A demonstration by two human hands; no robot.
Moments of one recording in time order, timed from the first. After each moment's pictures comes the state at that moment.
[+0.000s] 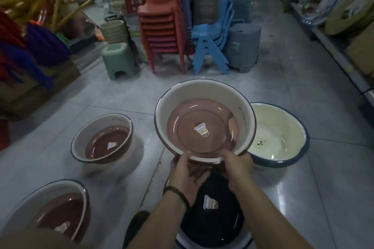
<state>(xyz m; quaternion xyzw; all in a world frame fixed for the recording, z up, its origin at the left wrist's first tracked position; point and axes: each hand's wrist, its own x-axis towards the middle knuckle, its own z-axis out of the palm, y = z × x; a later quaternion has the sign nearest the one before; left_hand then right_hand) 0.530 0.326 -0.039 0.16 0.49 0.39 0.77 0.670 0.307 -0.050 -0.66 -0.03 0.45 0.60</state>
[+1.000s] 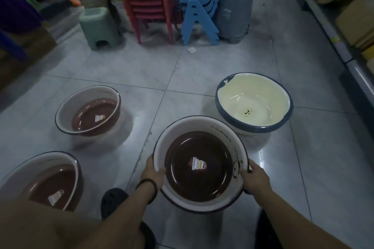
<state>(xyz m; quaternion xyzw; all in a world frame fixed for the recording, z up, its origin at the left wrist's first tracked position) 0.435 0.288 -0.134 0.51 0.70 0.15 0.48 0.722 0.170 -0.159 -0.83 -0.20 0.39 0.34</state>
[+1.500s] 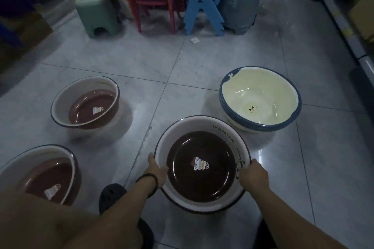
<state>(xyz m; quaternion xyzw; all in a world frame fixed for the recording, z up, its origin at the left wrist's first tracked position) 0.442 0.311 -0.161 0.48 0.71 0.00 0.51 0.713 0.200 -0.172 -0.90 -0.24 0.32 0.16</state>
